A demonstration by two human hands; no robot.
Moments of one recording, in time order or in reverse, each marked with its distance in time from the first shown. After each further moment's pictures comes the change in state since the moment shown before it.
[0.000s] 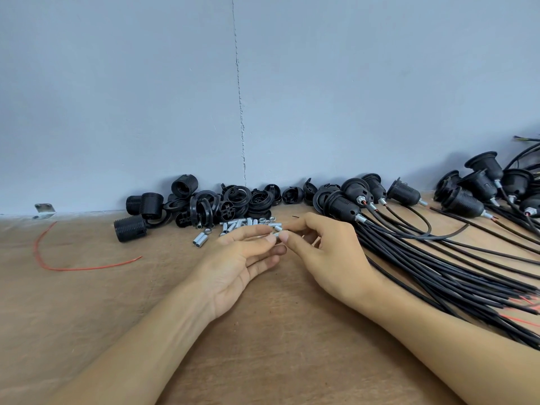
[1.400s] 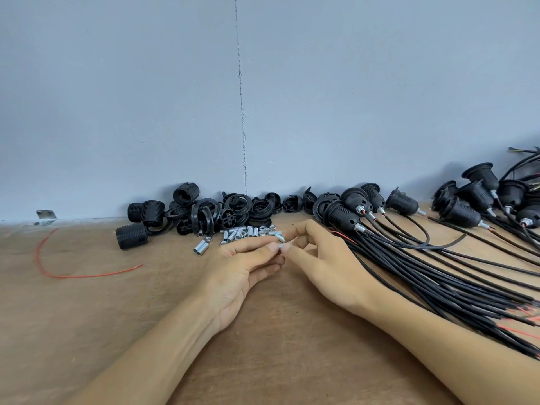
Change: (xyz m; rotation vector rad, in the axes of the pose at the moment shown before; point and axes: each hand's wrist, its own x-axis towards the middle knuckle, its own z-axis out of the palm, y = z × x) left_hand 0.001 -0.008 -0.003 0.034 -0.007 0.088; right_hand 0.000 -0.010 -0.004 0.070 -0.191 0.196
